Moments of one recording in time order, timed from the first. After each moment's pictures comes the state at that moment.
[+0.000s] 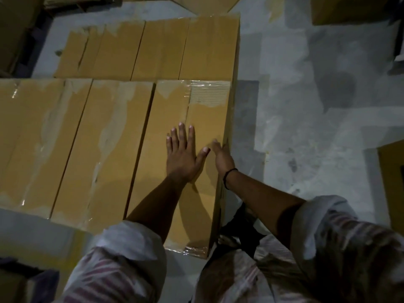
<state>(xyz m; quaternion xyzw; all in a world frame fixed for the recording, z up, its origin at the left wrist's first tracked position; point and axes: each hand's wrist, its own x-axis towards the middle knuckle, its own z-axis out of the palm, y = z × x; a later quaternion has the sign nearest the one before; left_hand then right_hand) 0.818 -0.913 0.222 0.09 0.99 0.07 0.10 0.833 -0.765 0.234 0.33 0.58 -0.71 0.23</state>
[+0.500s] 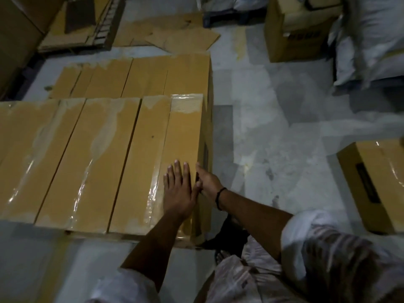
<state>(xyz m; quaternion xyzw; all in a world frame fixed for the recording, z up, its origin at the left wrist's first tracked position) 0.969 -0.895 0.224 0.11 0.99 0.07 0.10 0.956 -0.755 0.282 0.25 0.54 -0.75 0.29</state>
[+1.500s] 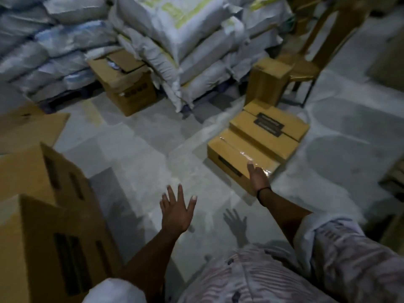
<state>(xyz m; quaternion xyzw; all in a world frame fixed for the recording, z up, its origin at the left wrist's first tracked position) 1.105 -0.469 0.254 0.32 0.90 0.16 0.26 1.263 -0.237 0.281 0.60 0.58 -0.53 -0.13</state>
